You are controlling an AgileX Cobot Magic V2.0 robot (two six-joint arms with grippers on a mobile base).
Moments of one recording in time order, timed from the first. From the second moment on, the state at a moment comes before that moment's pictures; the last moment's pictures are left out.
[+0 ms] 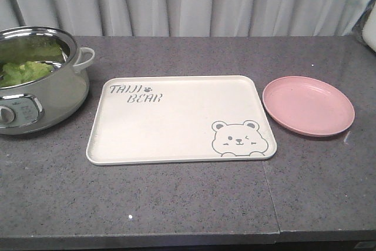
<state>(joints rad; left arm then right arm) 0.02 -0.01 0.03 -0.07 0.21 -0.04 -0.02 -0.01 0.03 -0.06 -0.03 0.18</state>
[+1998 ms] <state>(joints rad) 0.02 -0.01 -0.20 -0.07 -0.22 -0.29 -0.02 0.27 -0.45 0.18 0.19 0.07</state>
